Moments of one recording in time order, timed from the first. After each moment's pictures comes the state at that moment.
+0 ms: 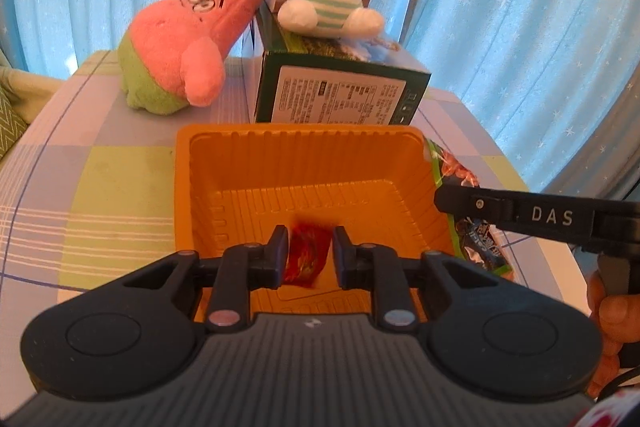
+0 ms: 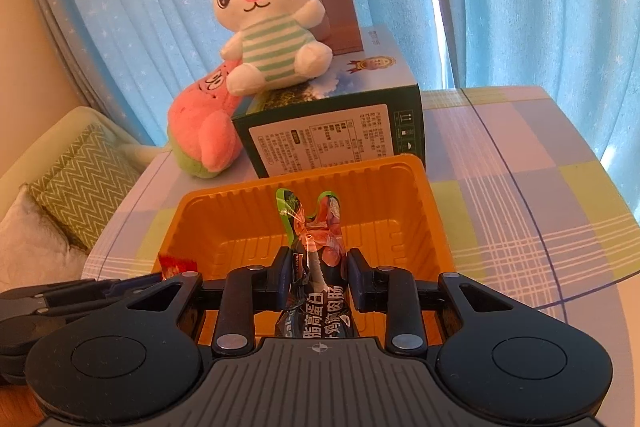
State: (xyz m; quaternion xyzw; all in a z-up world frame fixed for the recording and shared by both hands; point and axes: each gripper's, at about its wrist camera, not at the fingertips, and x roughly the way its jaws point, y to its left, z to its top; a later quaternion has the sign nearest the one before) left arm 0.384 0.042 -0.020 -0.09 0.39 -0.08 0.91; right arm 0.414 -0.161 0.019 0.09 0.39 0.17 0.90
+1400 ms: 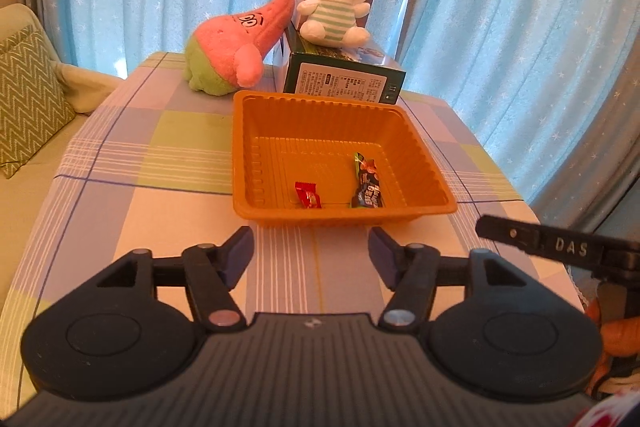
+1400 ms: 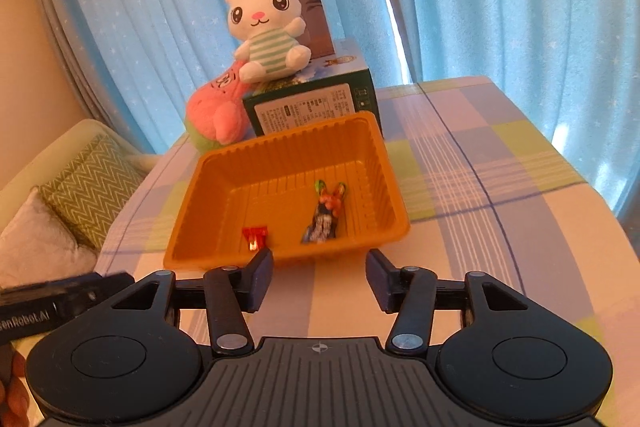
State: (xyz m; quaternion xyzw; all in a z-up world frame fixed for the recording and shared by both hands) left arm 0.204 0.042 0.026 -0.10 0.35 -0.03 0.93; right arm 0.238 -0.205 0.041 0.10 0.36 0.15 0.92
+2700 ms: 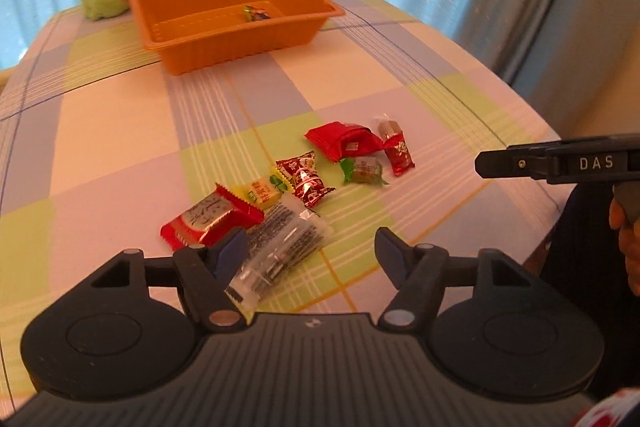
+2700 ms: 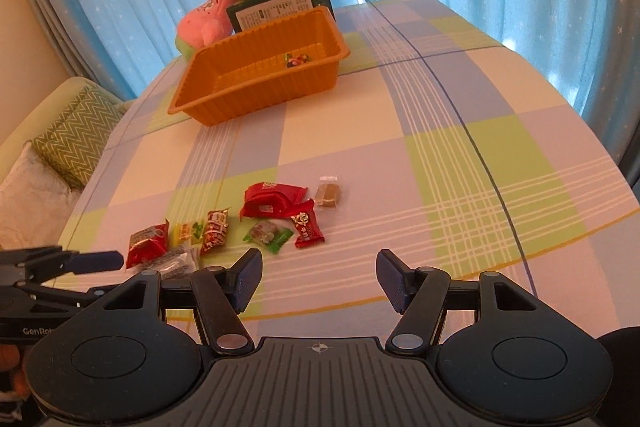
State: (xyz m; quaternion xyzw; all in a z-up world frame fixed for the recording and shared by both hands) left arm 0.098 0.020 -0.051 0.03 0.44 -0.22 0.87; right arm 0.080 -0.226 -0.012 0.12 0.43 0.11 0.89
